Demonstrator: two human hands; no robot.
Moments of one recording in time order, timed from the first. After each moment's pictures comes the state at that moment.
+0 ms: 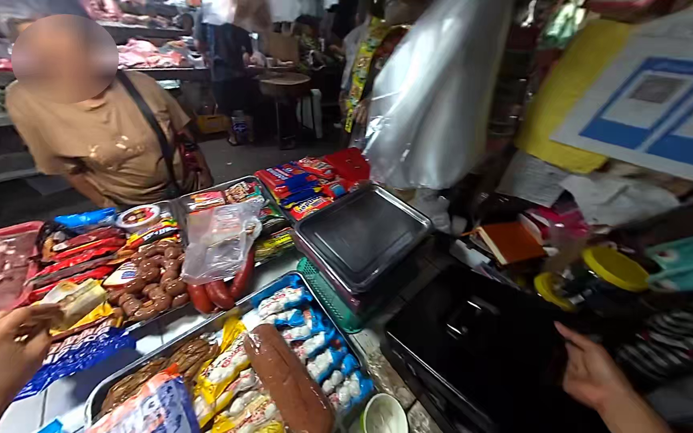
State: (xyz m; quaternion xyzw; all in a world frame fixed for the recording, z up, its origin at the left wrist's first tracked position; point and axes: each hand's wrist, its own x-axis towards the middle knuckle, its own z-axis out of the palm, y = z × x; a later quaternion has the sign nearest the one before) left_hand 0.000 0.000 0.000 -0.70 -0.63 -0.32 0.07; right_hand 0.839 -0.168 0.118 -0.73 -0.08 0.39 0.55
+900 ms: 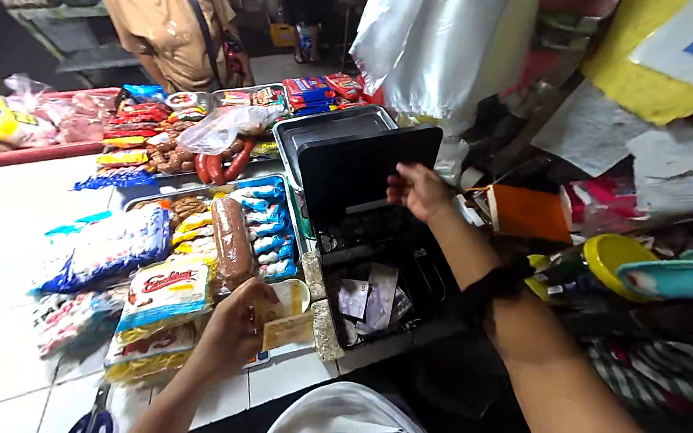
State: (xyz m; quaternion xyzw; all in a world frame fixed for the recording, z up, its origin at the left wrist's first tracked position) left_hand 0.550 -0.262 0.076 -0.62 -0.54 -0.46 -0.34; right_hand 0.831 0.018 0.121 -0.51 -0.48 0.60 0.39
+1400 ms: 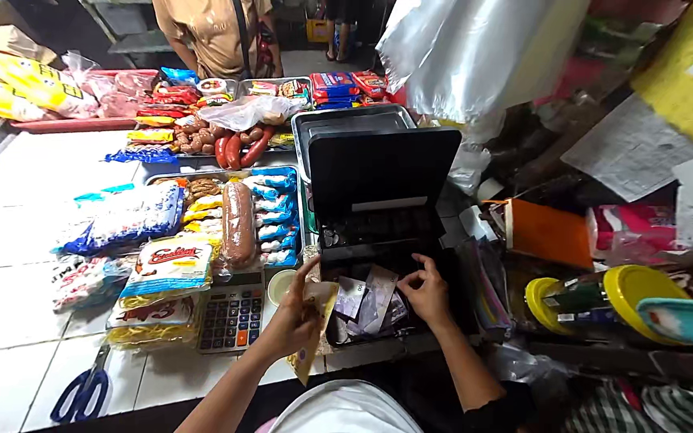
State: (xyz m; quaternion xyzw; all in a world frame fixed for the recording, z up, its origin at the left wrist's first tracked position) left_hand 0.636 -0.238 0.023 -0.58 -0.50 -0.48 -0.43; right_hand 0.907 -0.105 0.002 -0.60 -0.68 0.35 0.24
